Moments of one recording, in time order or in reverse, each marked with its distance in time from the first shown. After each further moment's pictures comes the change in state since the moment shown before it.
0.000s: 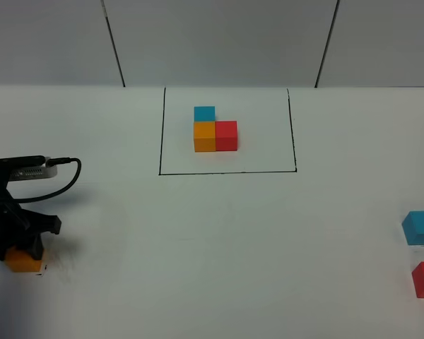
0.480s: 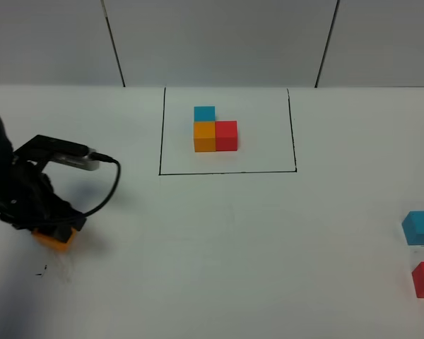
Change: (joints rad) left arm -0.150 0.003 -0.128 -0.019 0.083 0.285; right arm 0.000 0.000 0.000 0.000 0.000 0.000
